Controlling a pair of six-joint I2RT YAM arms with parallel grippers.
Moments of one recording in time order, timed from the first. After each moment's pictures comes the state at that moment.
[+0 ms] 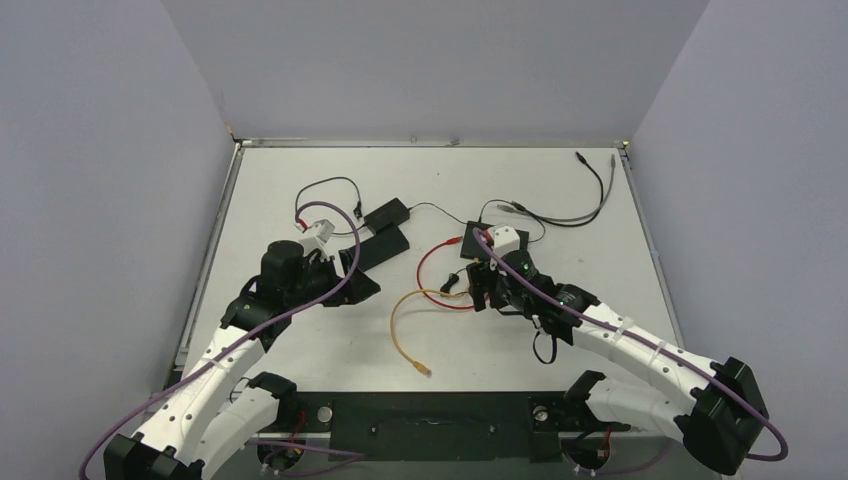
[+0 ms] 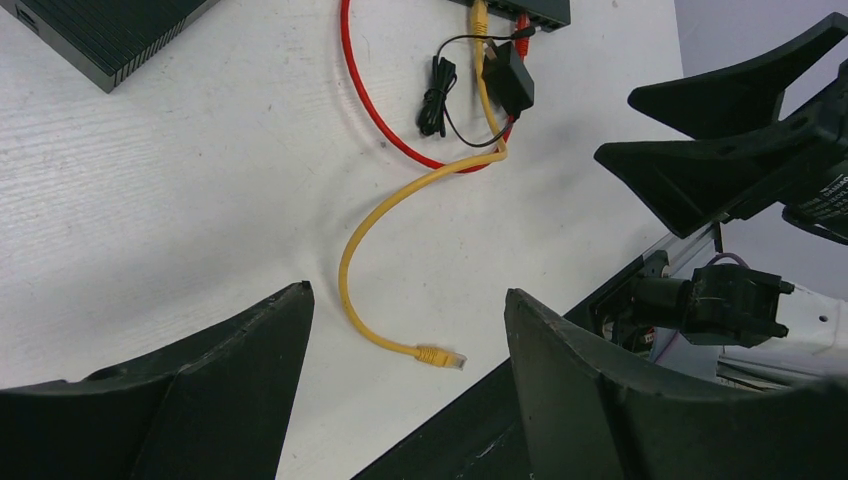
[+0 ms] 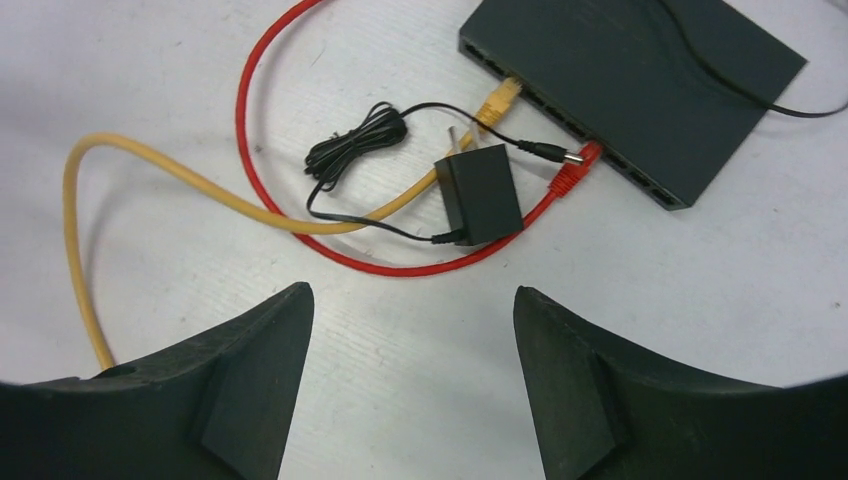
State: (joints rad) left arm -0.37 0.81 0.62 -0.38 0.38 -0.59; right arm 0.75 1.03 0.67 -0.33 0.23 0.26
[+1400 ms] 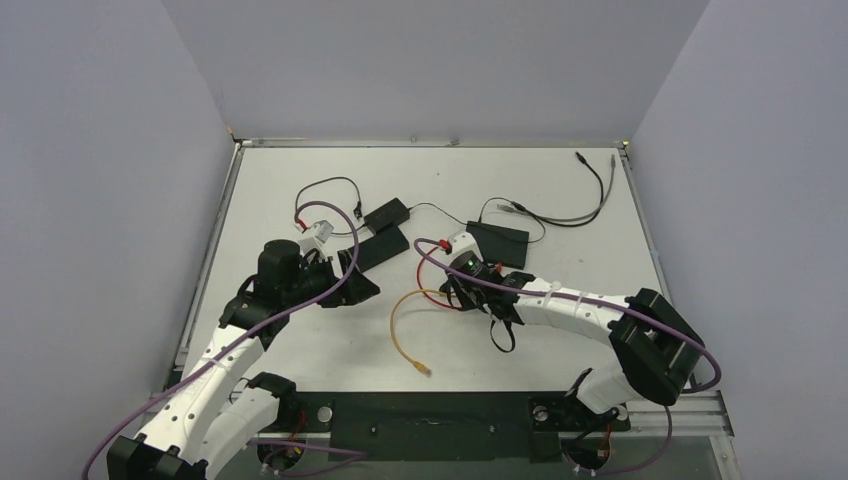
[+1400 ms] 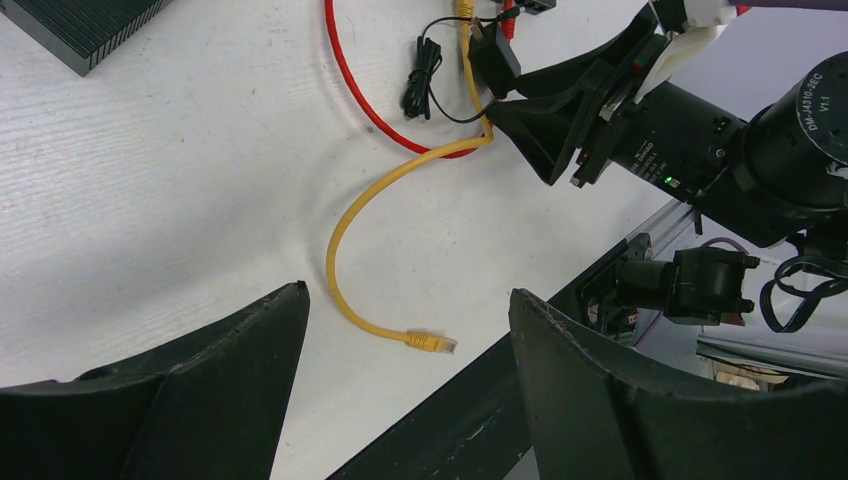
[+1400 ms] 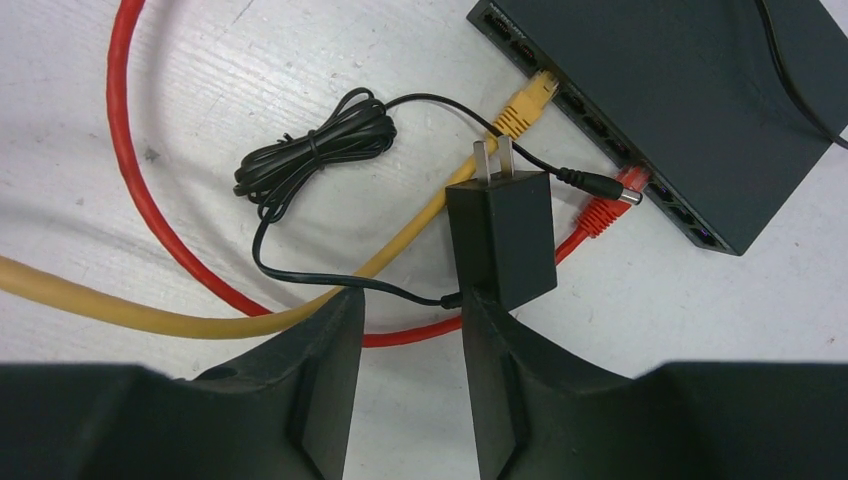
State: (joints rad) left arm -0.33 0.82 0.62 -0.40 0.46 -0.58; right arm 0.85 1.45 0.77 -0.24 0.38 0.19
